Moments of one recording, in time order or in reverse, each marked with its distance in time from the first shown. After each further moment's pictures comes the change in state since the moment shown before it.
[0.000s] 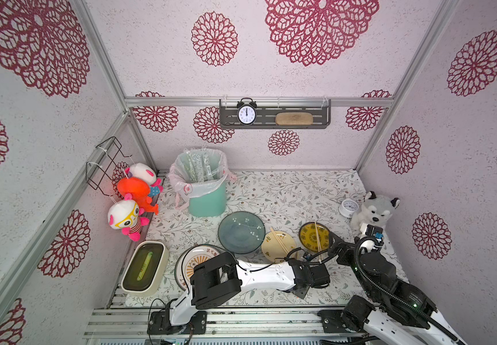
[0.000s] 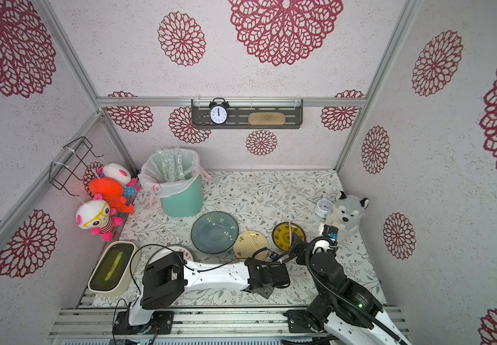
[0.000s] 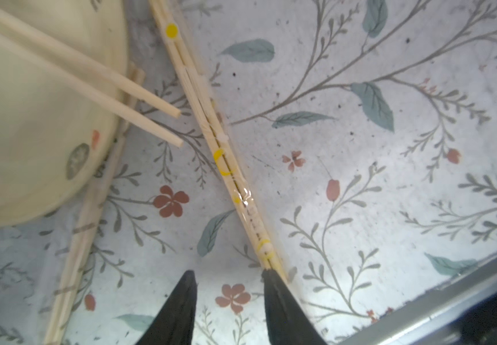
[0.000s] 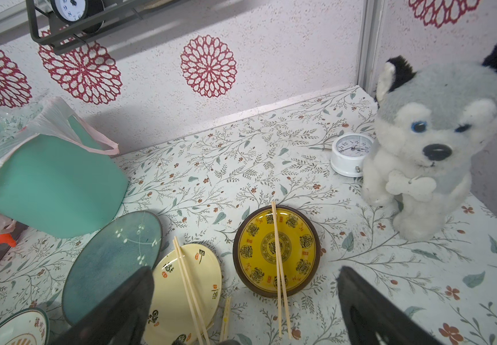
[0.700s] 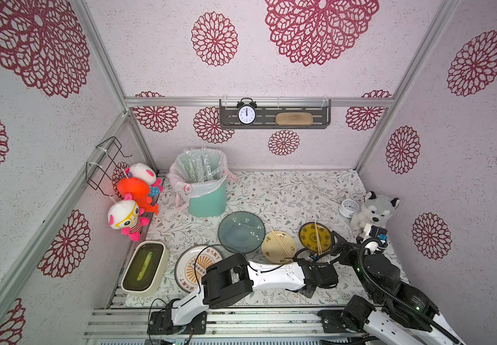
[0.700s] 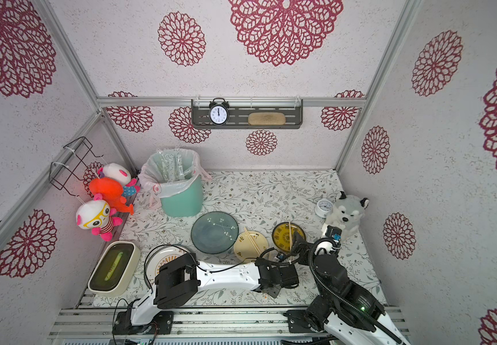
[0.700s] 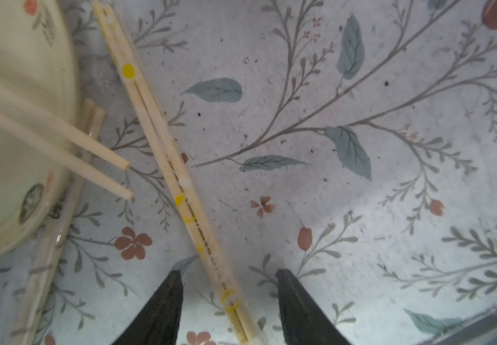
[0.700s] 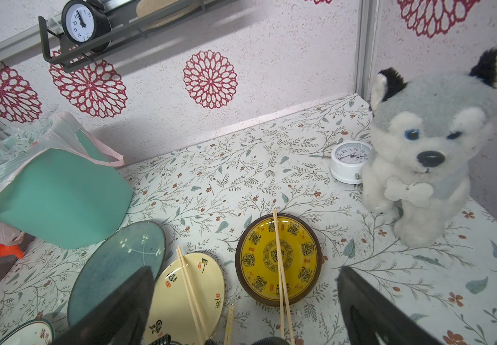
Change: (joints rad) left arm -0.011 0.138 0.159 -0.050 -0.005 -0.026; right arm 0.000 -0.034 -0.002 0.017 0.015 -0.006
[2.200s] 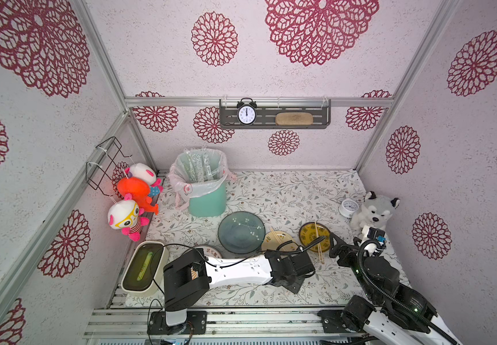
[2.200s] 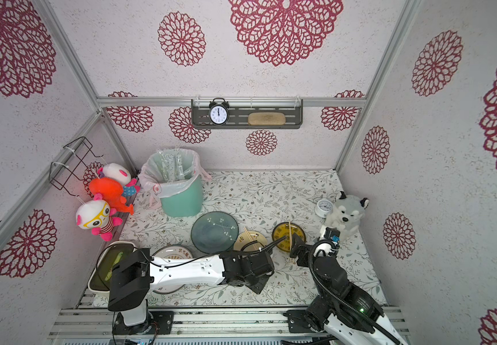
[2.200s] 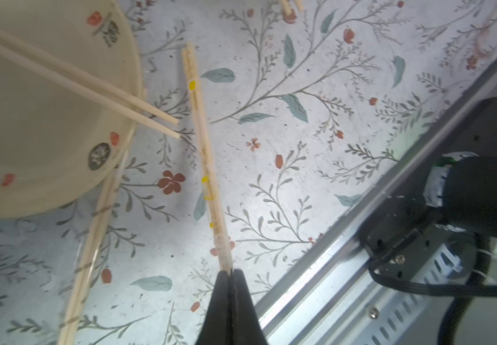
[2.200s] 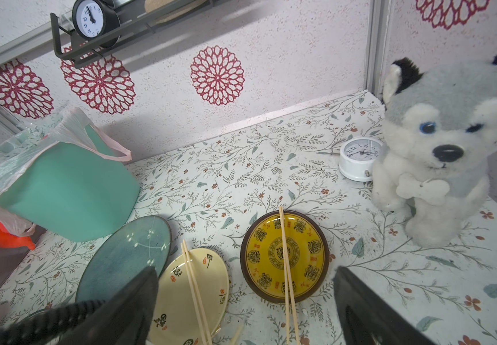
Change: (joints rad) left arm 0.072 -0.386 -0.400 0.262 0.227 0.140; right arm 0.000 -0.029 -0.044 0.030 -0.035 -0.008
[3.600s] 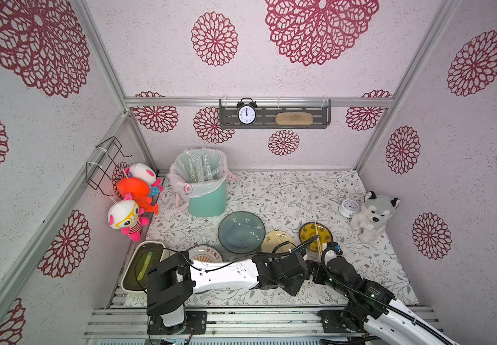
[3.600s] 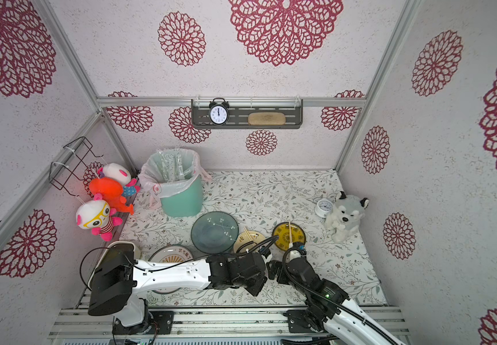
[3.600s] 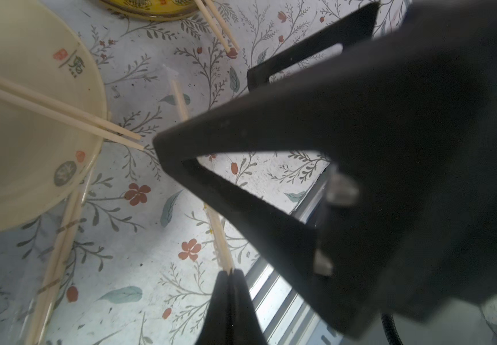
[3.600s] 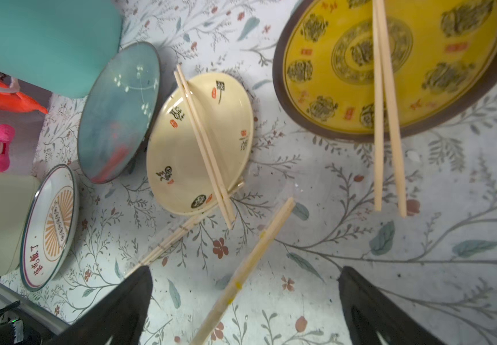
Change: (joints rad) left arm -0.002 -0.127 -0.164 0.222 0.035 0.011; right arm -0.001 0.143 -0.354 0.100 -0.504 0.320
